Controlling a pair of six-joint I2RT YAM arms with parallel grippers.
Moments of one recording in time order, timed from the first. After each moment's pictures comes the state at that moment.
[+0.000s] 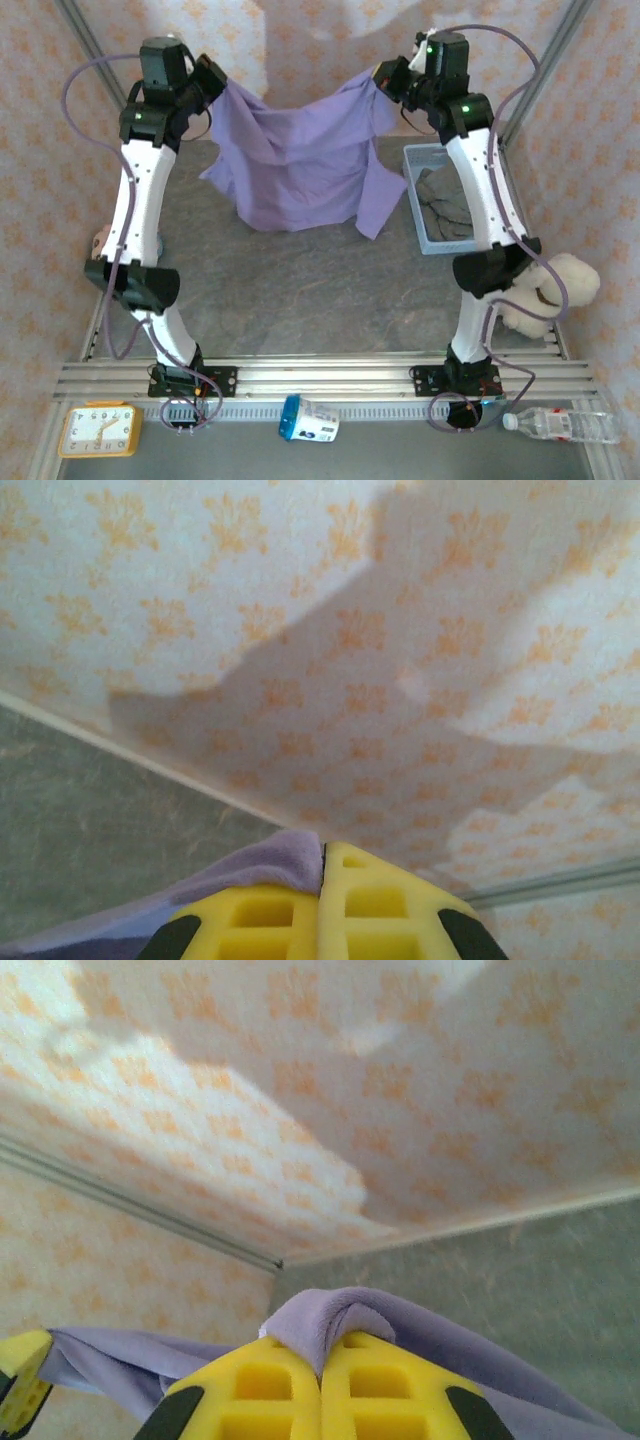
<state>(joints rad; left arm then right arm) -0.05 1.84 2.33 -0.78 0.10 -0.78 0.26 1.99 2.49 -0.77 -0.32 0.75</state>
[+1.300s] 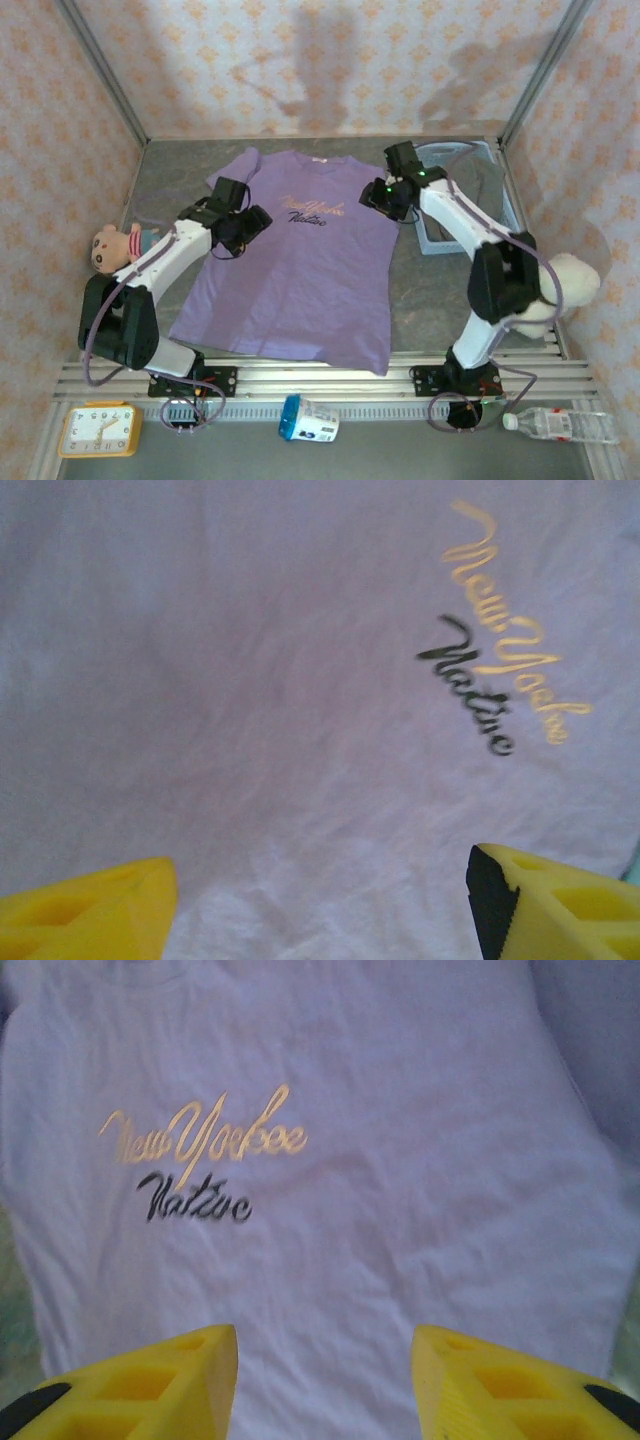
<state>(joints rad) -0.25 1.46 1.01 -0.62 0.08 -1.03 0.35 1.79 1.47 -0.72 -0.21 0.71</state>
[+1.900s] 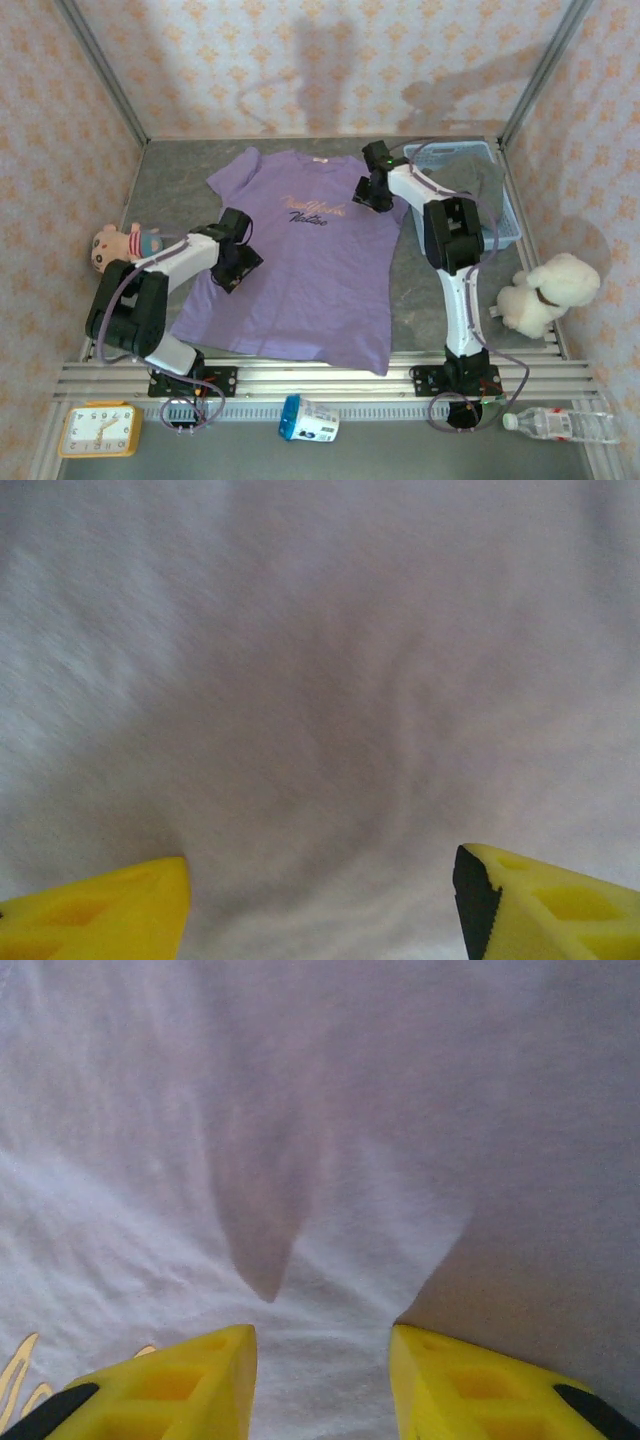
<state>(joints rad) -0.23 1.55 0.83 -0.66 0.02 -1.09 0.32 2.26 1.79 -0.72 -0.10 0.69</state>
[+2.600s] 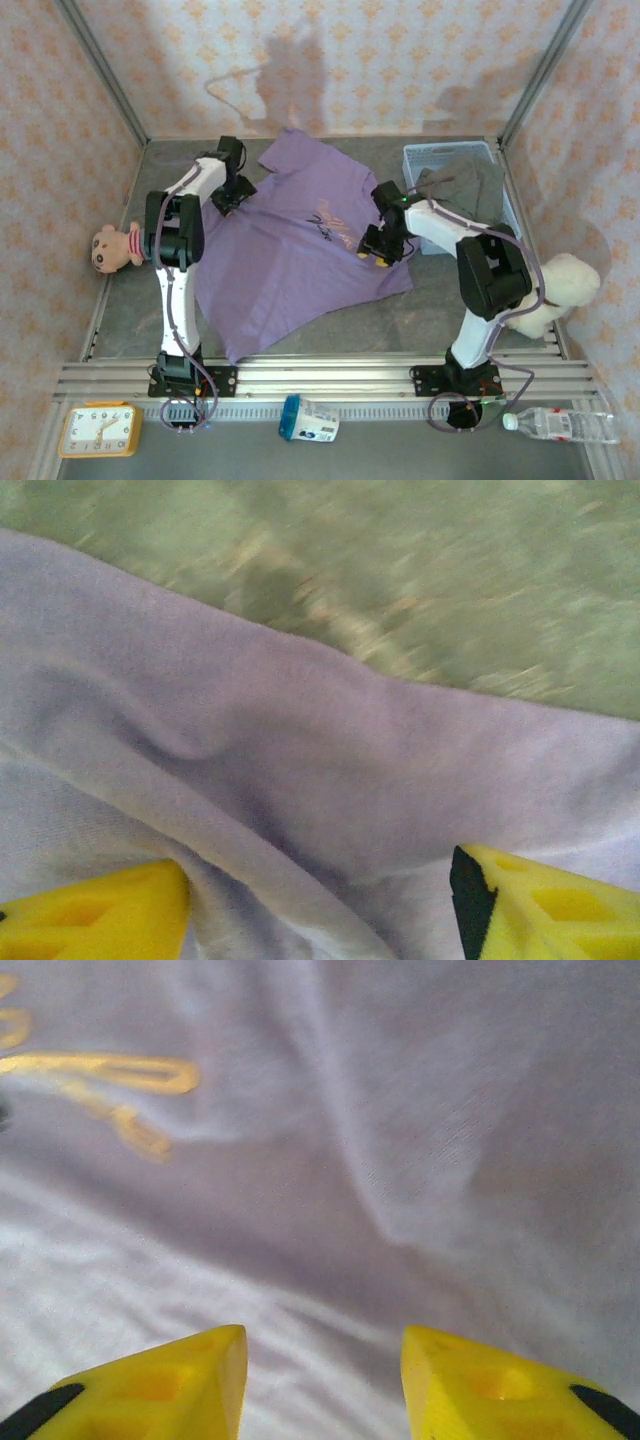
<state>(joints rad) -0.04 2.28 1.86 -0.87 -0.04 -0.80 0.41 1.78 1.22 -0.84 -0.32 0.74</state>
